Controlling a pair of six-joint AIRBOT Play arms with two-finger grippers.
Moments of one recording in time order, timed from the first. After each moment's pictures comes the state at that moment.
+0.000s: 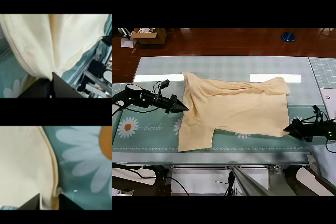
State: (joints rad) left arm 0.23 -1.67 0.99 0.62 -1.41 -0.96; right arm -0.55 -1.09 0.48 -1.00 1.10 1.31
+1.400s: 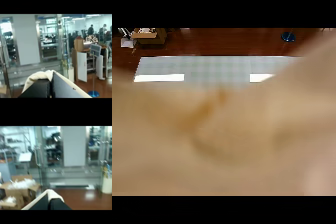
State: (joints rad) left arm 0.25 -0.47 1.95 1.06 -1.23 -1.46; right arm -0.45 -0.68 2.09 -0.93 1.31 1.59
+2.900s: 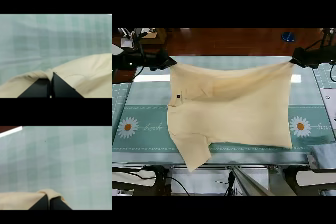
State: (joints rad) left arm 0.14 -1.61 1.47 0.71 -0.96 -1.20; right arm -0.20 -1.58 1.55 -1.09 0.93 1.47
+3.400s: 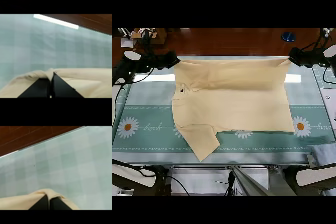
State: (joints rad) left arm 0.08 -1.72 1.47 0.70 -0.69 -1.14; right arm -0.19 -1.68 1.55 -1.10 0.73 1.49
